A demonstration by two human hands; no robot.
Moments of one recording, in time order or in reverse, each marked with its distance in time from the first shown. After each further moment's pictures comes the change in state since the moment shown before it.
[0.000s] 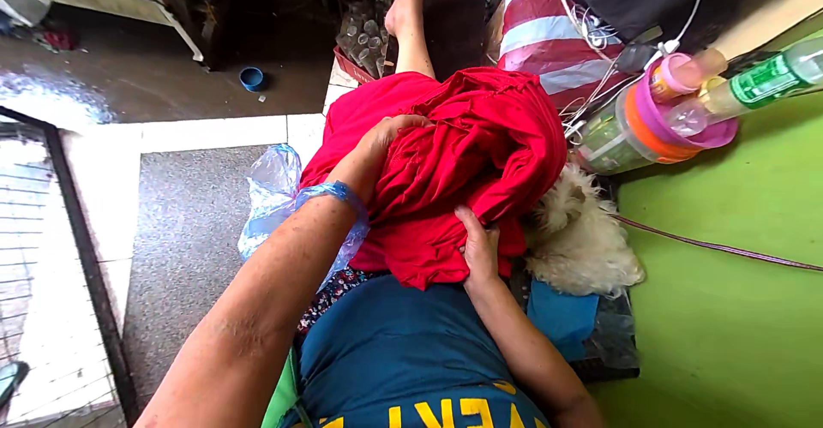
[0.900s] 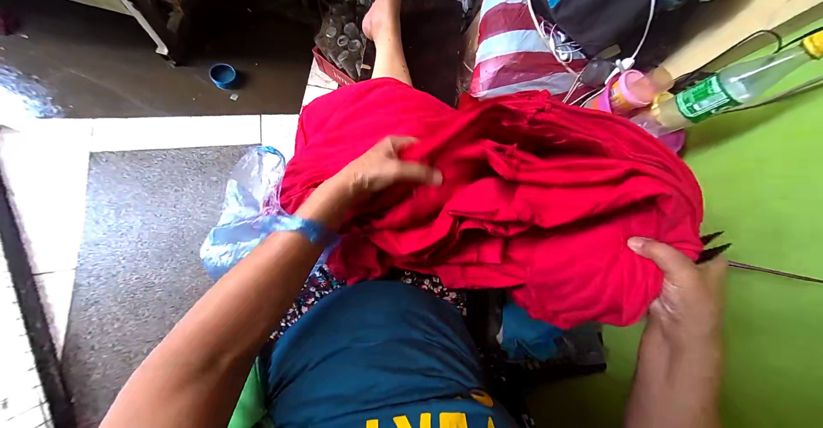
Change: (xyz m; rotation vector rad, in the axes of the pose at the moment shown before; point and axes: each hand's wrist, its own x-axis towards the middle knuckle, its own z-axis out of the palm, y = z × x) left_hand -0.034 -0.016 0.026 0.356 -0.254 0.472; right_hand 0.020 -0.163 -0.175 -0.483 0.176 -0.481
